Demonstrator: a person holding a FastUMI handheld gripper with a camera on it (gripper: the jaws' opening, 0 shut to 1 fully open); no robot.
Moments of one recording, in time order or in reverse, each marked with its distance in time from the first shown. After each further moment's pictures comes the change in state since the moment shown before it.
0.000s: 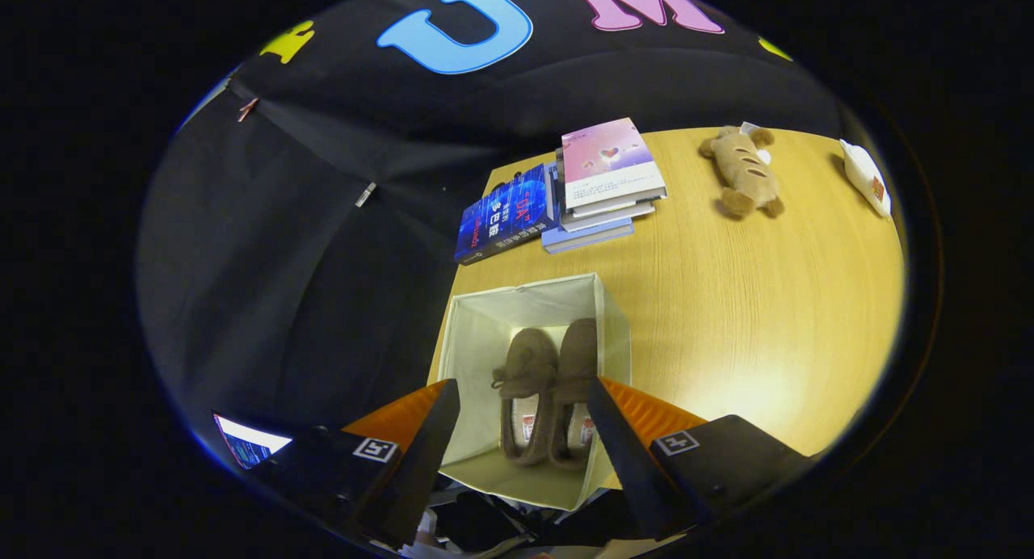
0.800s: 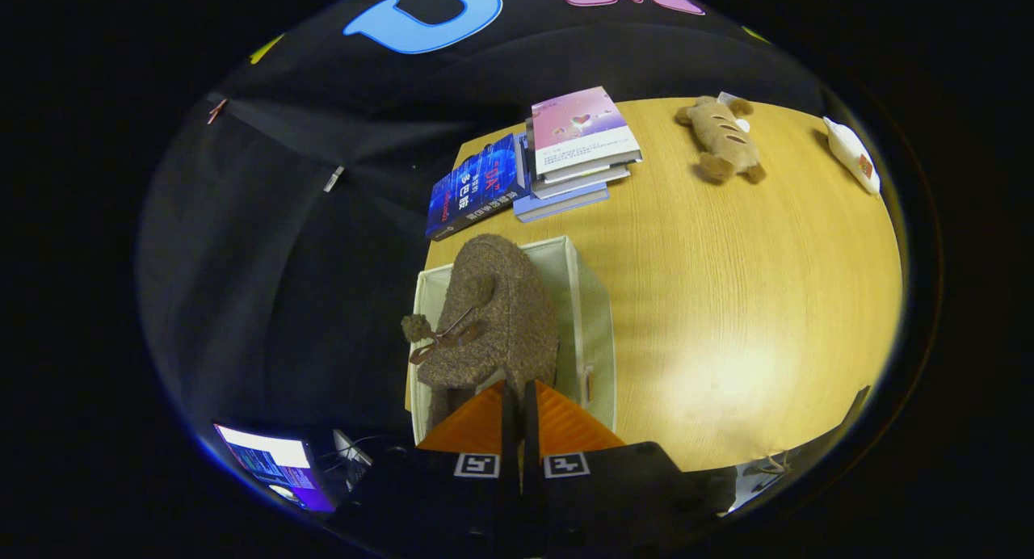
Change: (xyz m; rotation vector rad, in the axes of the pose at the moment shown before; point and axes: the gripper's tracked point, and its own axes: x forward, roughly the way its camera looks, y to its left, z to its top) arm 0.018 -0.015 -0.032 0.050 0.135 -0.101
